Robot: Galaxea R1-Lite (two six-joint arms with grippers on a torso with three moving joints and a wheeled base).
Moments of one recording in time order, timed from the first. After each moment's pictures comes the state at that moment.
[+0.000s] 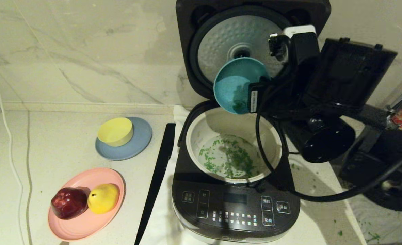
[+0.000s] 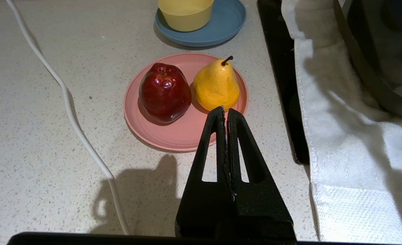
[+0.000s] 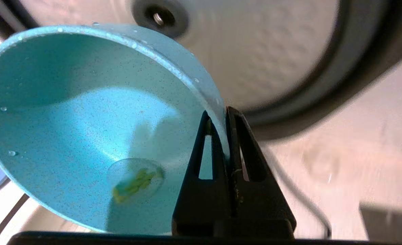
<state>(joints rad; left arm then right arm) -0.02 0.00 0.00 -0.01 -0.04 0.09 0.82 1.74 -1.20 -0.70 -0.73 -0.13</state>
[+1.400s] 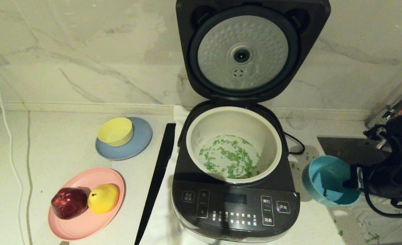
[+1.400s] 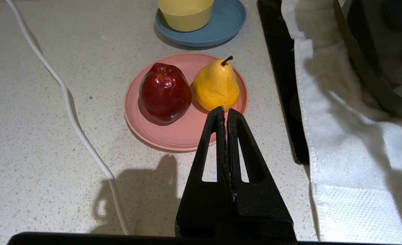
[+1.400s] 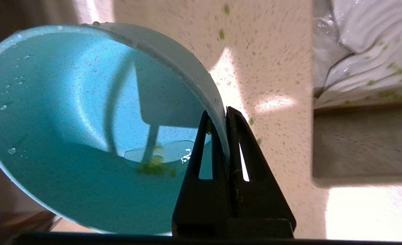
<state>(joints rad) -0.02 0.00 0.00 -0.01 -0.03 0.09 0.11 1.50 -0.89 0.27 -0.01 0.36</state>
